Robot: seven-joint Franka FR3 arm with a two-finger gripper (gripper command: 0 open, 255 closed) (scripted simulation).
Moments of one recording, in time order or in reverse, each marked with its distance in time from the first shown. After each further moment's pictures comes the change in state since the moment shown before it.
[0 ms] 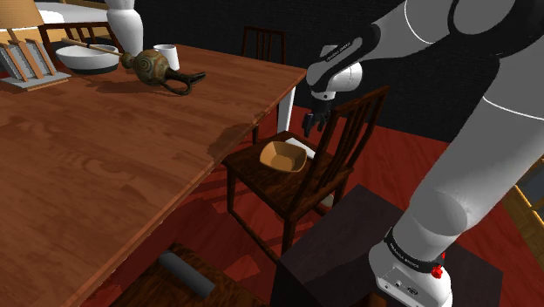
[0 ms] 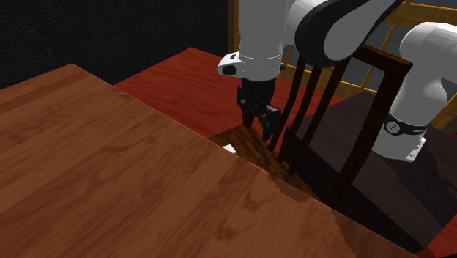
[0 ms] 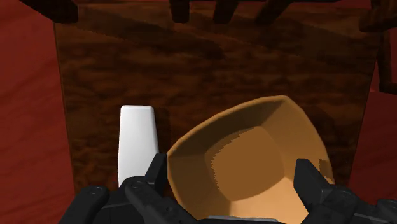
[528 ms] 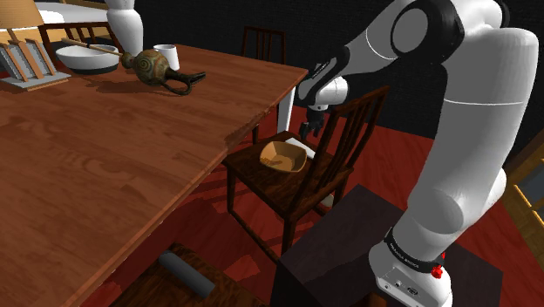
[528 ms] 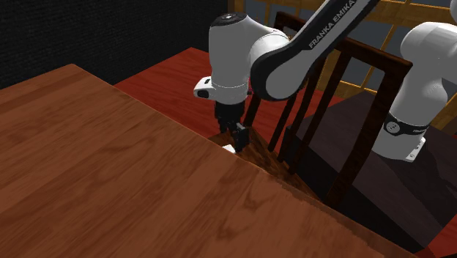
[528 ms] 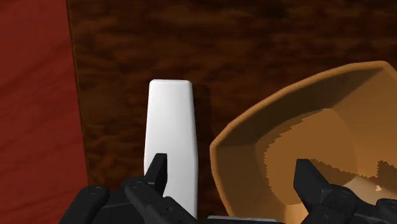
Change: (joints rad) arm -0.047 0.287 -0.007 0.166 0.063 0.130 -0.096
